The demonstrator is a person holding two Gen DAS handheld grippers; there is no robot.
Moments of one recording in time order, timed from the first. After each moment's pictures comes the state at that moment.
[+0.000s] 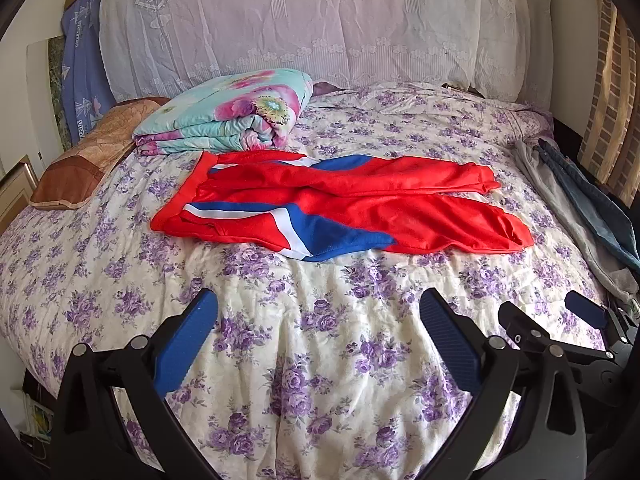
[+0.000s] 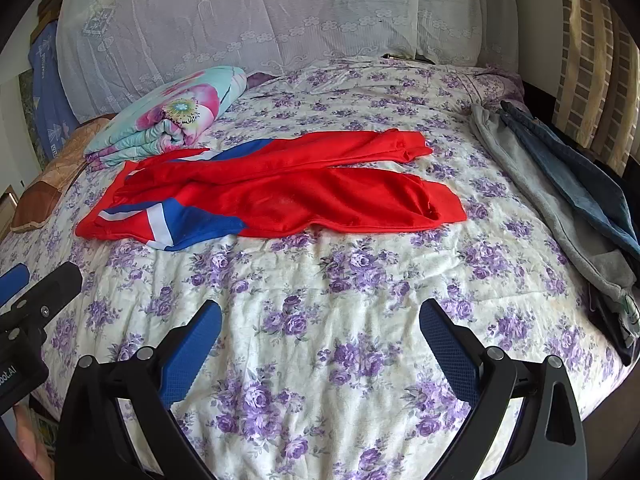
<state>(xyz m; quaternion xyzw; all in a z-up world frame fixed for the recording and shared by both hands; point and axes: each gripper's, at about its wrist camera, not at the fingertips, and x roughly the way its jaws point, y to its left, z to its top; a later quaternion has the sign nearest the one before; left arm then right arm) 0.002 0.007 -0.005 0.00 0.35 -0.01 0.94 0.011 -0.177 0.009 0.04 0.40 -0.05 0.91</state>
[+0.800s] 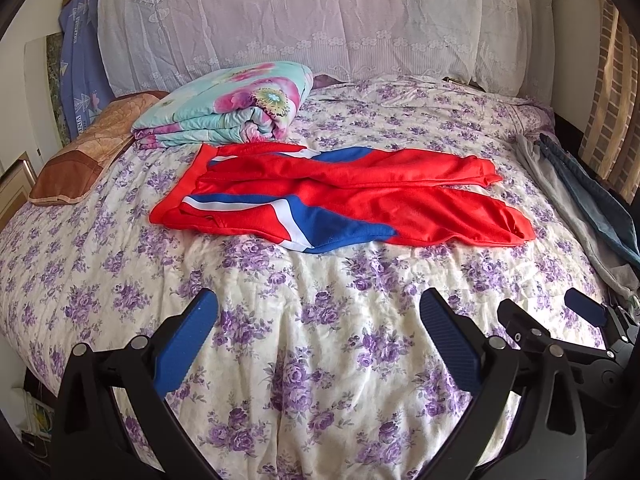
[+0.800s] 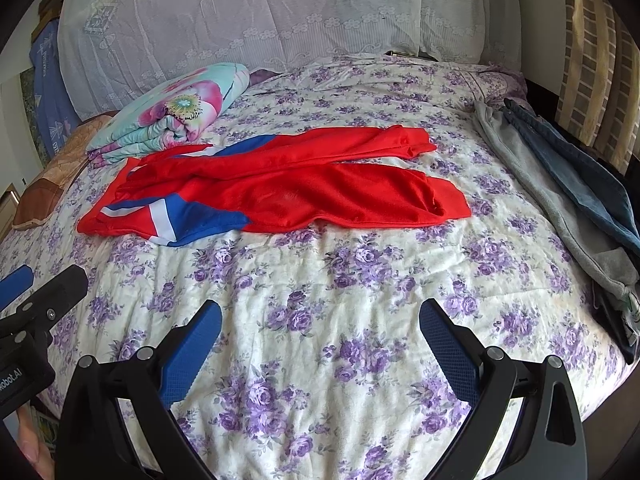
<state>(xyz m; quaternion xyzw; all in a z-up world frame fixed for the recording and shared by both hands) 0.001 0.009 -0.013 0.00 0.36 -0.01 0.93 0.013 -0.173 0.006 0.03 0.41 -0.04 0.91</state>
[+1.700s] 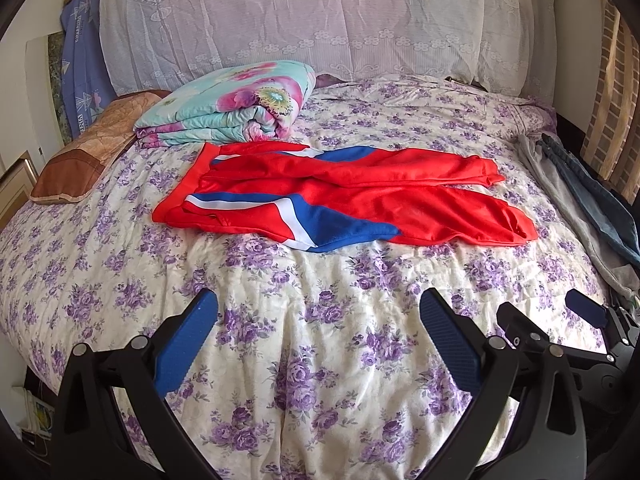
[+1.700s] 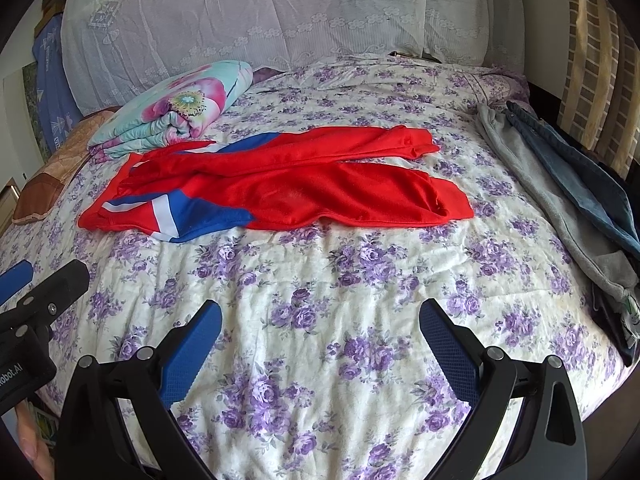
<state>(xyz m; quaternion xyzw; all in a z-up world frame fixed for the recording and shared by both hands) 0.002 0.015 -0.014 0.00 0.36 -0.01 0.93 0.010 -0.166 0.006 0.03 0.41 -0.04 0.91</state>
